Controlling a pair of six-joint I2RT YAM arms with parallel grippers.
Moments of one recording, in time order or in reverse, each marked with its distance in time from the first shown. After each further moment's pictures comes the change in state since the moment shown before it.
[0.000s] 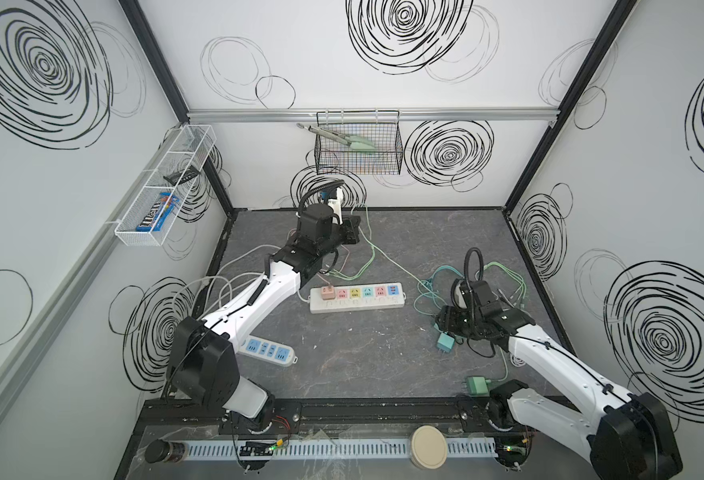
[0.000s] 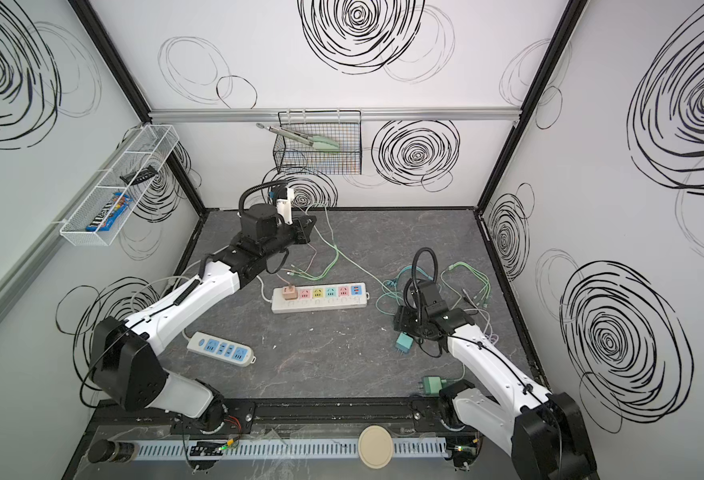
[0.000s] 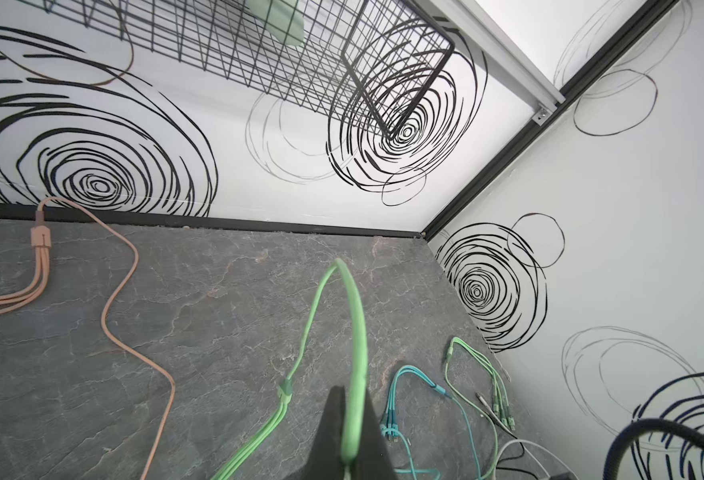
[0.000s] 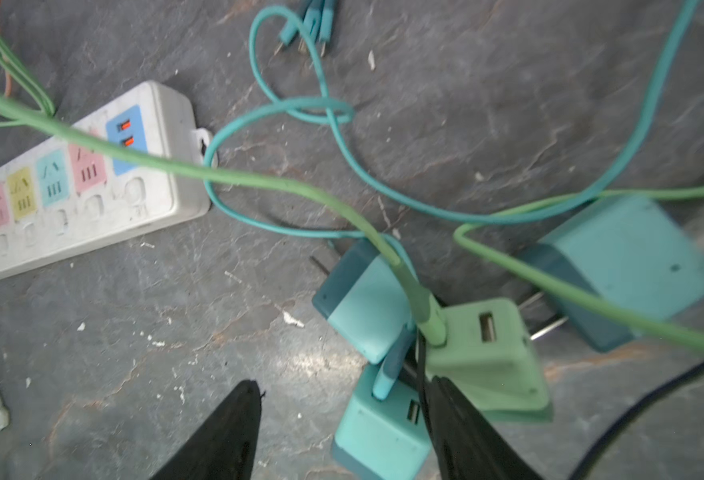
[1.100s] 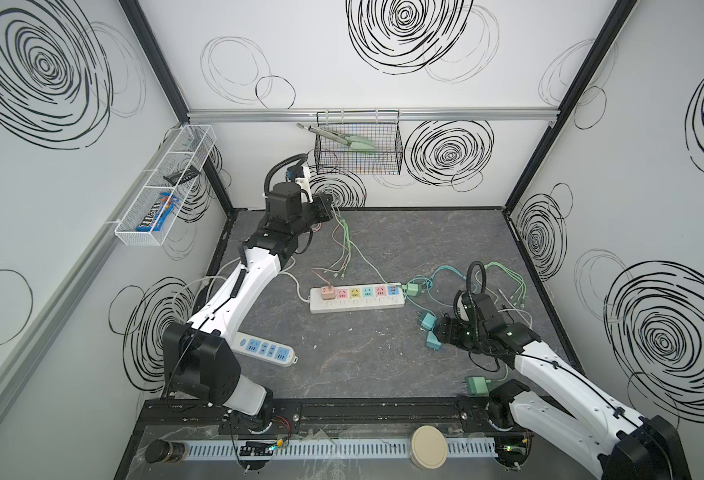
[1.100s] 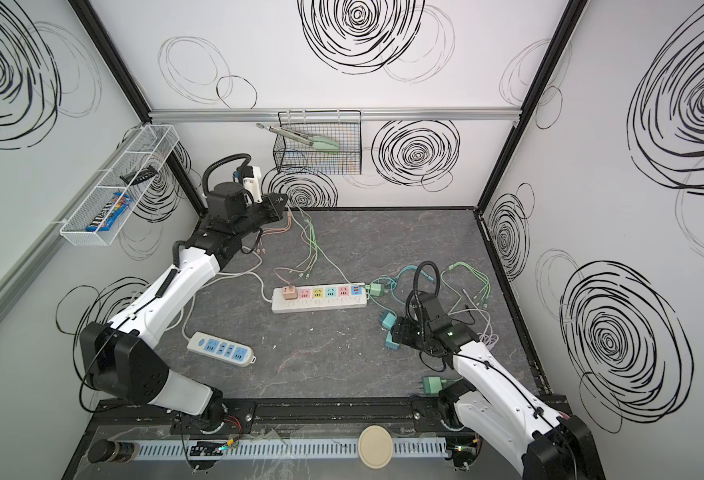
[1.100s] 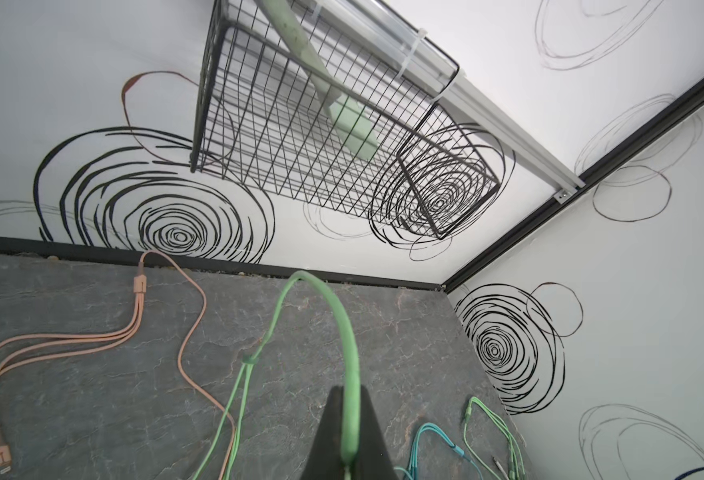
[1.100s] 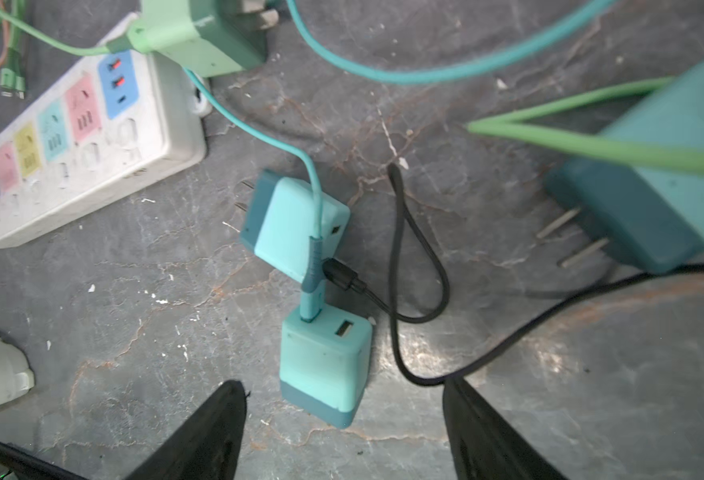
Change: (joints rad) left arm 0.193 0.026 0.150 -0.116 0.105 0.001; right arm 0.017 -0.096 -0.068 0.012 -0.050 0.011
